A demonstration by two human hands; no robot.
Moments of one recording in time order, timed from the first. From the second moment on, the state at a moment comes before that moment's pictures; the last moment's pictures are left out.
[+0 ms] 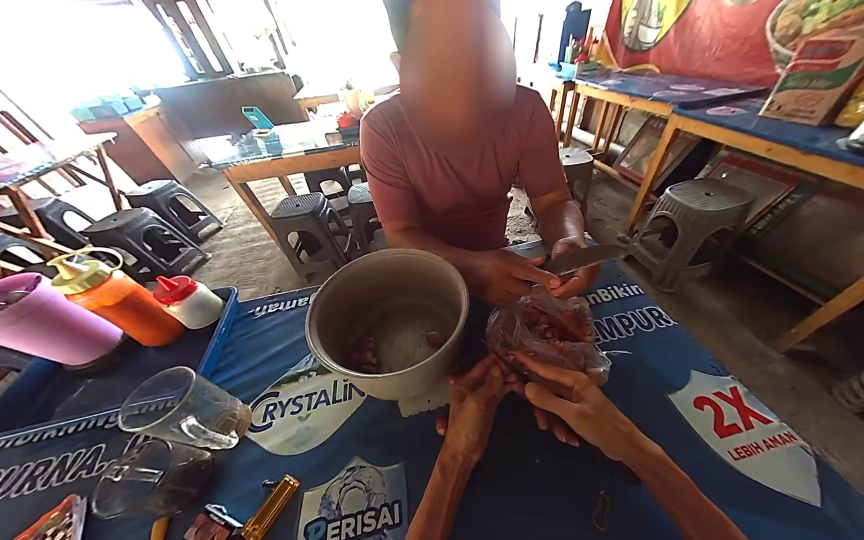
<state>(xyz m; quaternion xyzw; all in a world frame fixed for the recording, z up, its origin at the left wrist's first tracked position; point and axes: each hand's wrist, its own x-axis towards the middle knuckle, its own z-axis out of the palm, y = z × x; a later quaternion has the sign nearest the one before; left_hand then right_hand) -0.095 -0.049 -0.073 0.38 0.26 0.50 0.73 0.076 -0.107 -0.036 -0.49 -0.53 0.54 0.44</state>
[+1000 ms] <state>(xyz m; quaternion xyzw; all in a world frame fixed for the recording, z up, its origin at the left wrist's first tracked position) -0.089 -0.056 -0.069 0.41 0.26 0.52 0.70 0.078 -0.109 -0.026 -0.44 -0.32 0.64 0.54</state>
